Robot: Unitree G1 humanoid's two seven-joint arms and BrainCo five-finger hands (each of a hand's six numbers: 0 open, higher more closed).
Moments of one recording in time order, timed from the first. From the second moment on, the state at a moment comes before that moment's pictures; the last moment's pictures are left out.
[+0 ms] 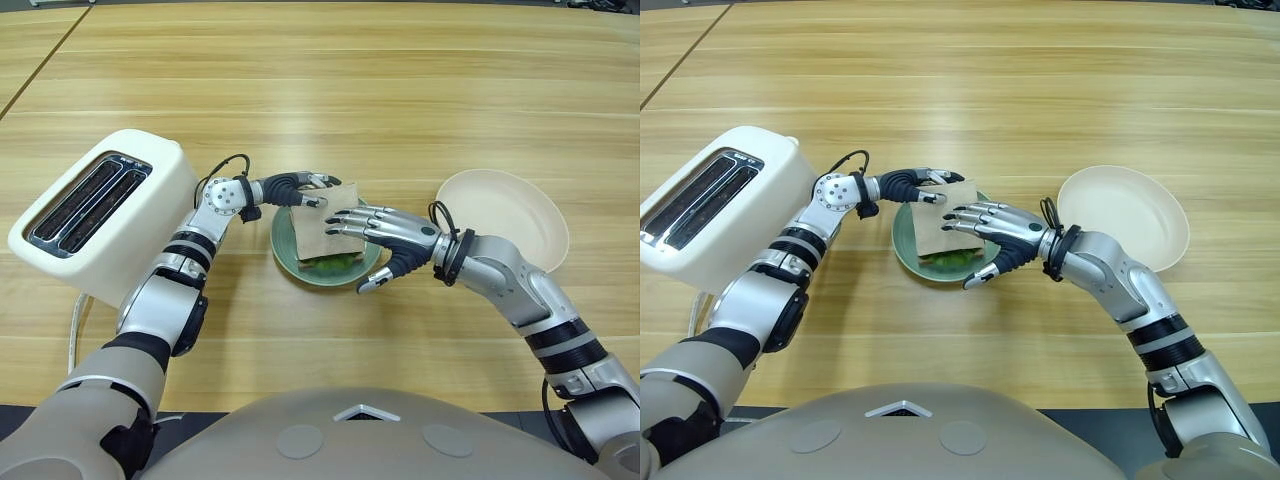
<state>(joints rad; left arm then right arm) -0.72 0.27 -0.29 1.02 0.16 -0.58 -0.76 -0.14 -0.68 0.33 -0.07 -0.56 -0.58 0.39</state>
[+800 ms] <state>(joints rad) -0.85 0.29 -0.20 1.05 0.28 -0.60 -0.24 -0.21 -0.68 0.45 0.02 -0.60 -0.55 0.43</state>
